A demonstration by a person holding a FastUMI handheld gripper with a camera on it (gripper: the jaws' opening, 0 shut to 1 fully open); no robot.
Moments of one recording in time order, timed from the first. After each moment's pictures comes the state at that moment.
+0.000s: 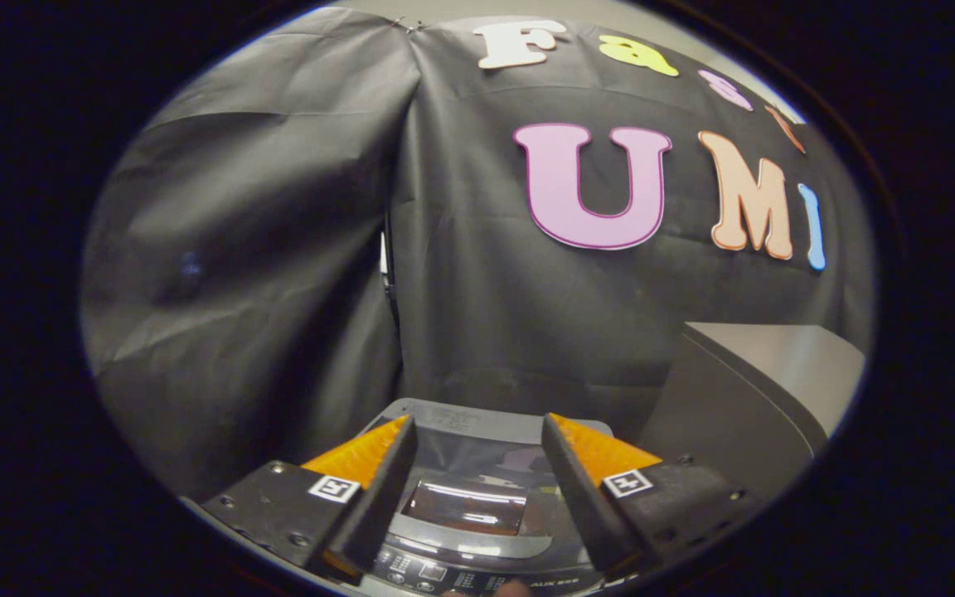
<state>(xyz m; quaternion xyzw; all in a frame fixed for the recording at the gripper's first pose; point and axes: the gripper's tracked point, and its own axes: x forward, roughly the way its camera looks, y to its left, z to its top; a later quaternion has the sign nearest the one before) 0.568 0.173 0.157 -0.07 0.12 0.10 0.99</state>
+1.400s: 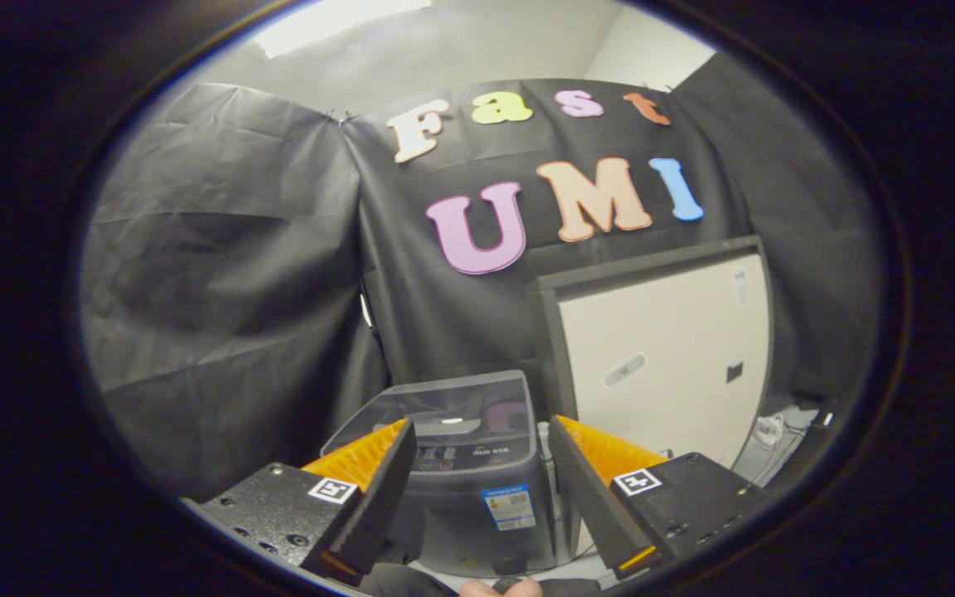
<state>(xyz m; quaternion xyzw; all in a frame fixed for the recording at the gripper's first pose) 0.285 0.008 0.111 0.07 0.02 0.00 1.00</state>
